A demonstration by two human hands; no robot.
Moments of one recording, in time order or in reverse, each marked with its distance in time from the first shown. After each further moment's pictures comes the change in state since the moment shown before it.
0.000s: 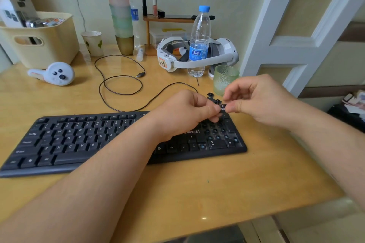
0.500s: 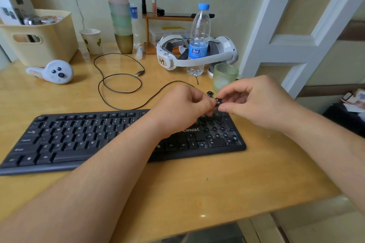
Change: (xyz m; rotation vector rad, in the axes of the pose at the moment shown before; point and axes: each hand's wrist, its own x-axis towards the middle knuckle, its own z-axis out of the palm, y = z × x) left_hand -0.002 0.001 -0.001 0.099 0.136 0.042; right_hand -0.007 -0.006 0.009 -0.205 0.085 -0.029
